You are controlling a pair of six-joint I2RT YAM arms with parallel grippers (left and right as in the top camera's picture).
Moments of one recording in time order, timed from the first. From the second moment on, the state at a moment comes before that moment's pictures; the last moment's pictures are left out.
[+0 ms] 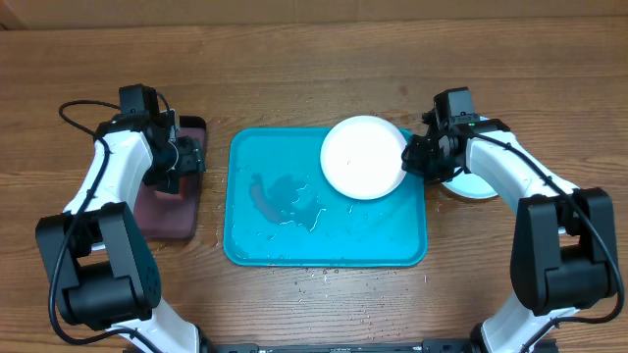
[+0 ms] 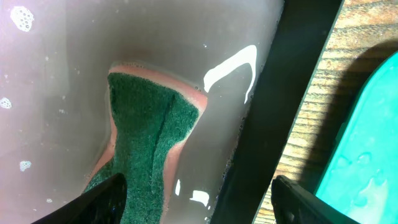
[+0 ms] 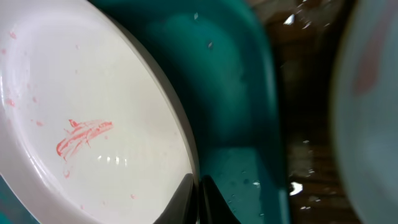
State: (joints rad) left arm 0.18 1.85 1.26 -0.76 0.06 -0.08; right arm 0.14 1.86 1.17 -0.63 -0.32 0.41
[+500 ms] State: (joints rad) left arm 0.18 1.85 1.26 -0.77 0.06 -0.08; right arm 0.42 1.86 1.17 -0.64 -0.31 0.63
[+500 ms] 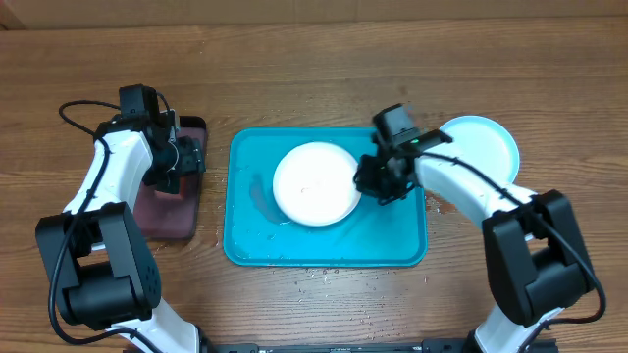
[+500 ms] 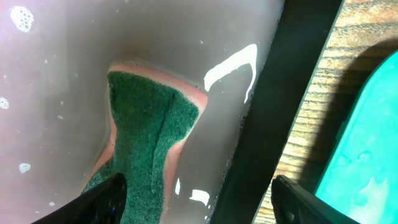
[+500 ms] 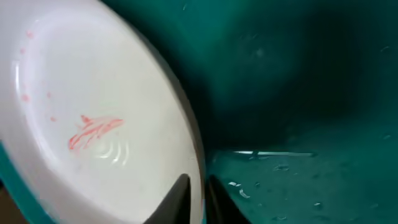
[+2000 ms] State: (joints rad) left arm 0.17 1.90 1.27 -0.74 -0.10 -0.02; right arm 0.47 1.86 1.13 -0.53 -0.20 0.72
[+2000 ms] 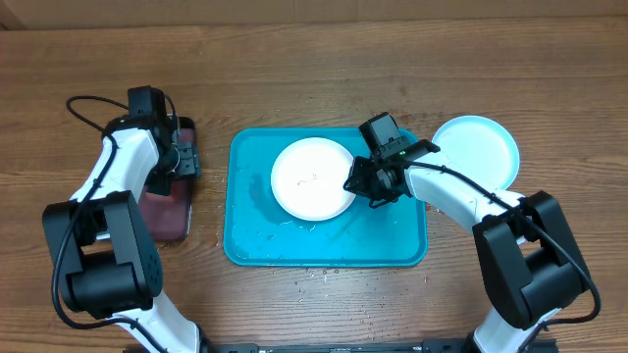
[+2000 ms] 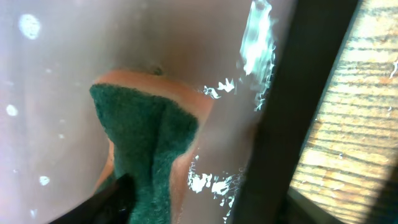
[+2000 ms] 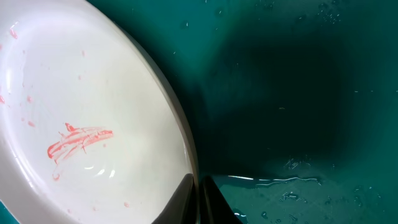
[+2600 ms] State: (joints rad) left arm 0.17 1.79 1.27 -0.76 -0.14 -0.02; right arm 0.47 1.86 1.13 -0.53 -0.20 0.72
